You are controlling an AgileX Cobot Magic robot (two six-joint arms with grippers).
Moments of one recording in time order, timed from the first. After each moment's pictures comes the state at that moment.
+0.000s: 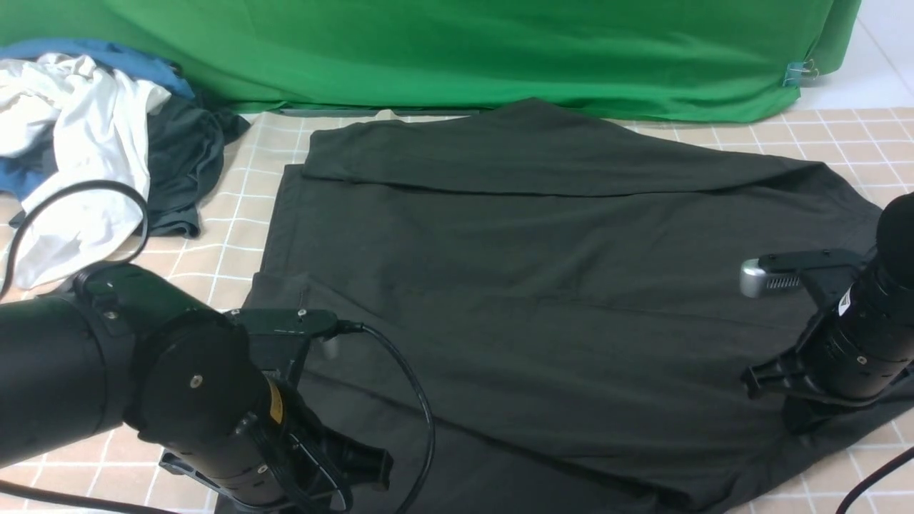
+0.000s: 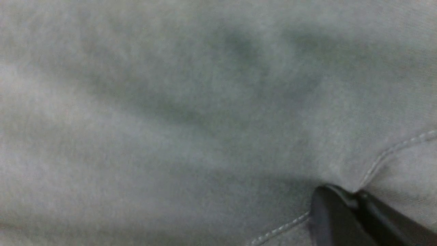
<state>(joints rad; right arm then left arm) 0.14 1.70 -0.87 0.04 0.74 0.04 -0.58 1.39 -0.72 -0.04 0.77 -0.42</state>
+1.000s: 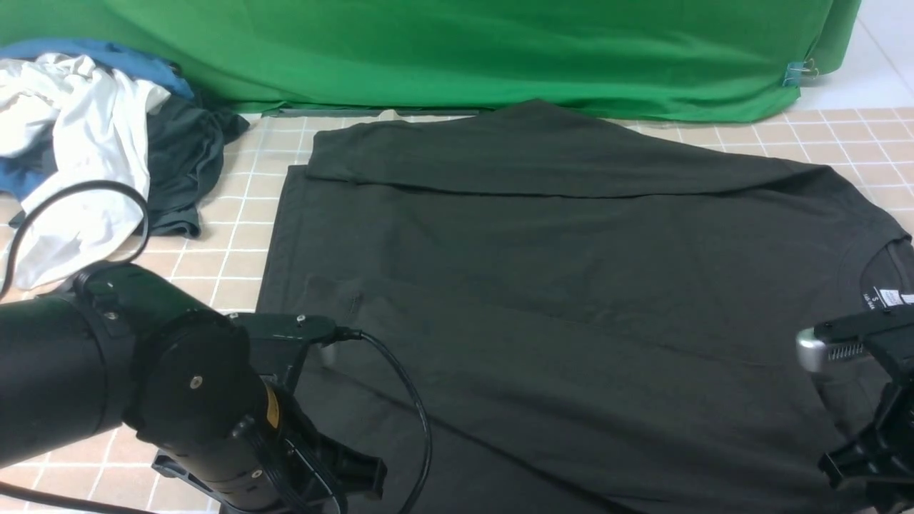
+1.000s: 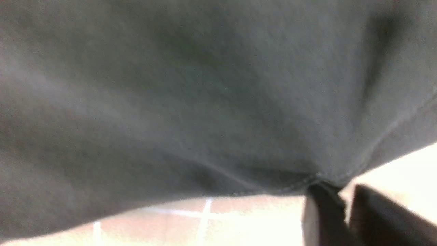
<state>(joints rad) 0.14 1.49 -0.69 -0.10 0.88 0.06 -0.58 1.39 -0.72 -0.02 0.81 -0.41</state>
